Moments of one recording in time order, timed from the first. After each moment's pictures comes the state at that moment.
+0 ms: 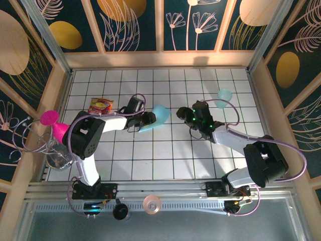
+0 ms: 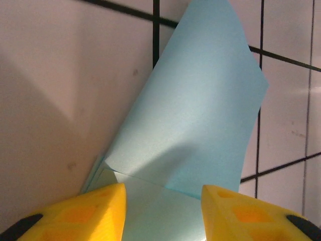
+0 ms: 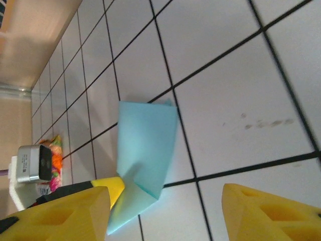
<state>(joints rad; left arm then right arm) -0.51 1.86 0.94 0.04 0.31 -0.77 0.54 1.42 0.67 0.13 -0.07 1.04</state>
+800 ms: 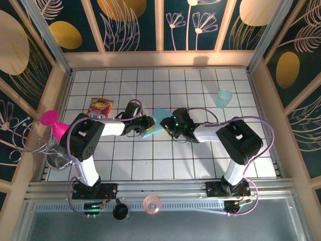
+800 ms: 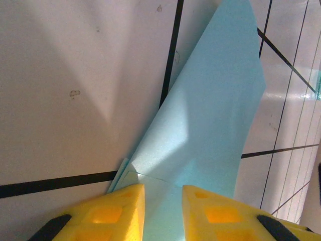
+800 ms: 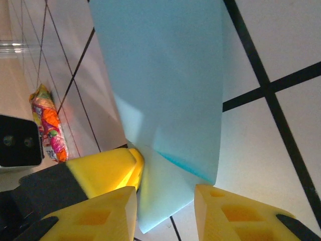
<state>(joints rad) -0.51 1.83 0.83 0.17 0.39 -1.00 0.70 1.75 0.75 0.30 -0.19 1.33</state>
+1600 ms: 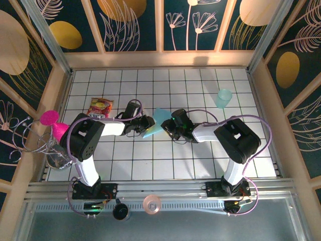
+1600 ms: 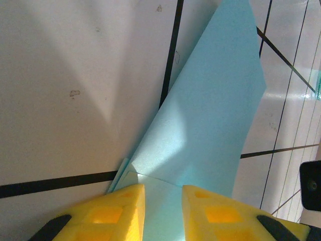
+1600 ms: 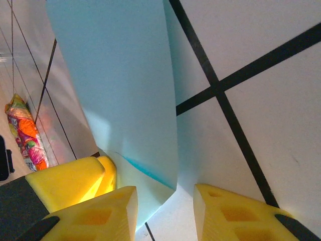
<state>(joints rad) -0.51 1.83 0.83 0.17 0.38 -1.00 0.71 1.77 0.75 0.26 -0.16 1.36</state>
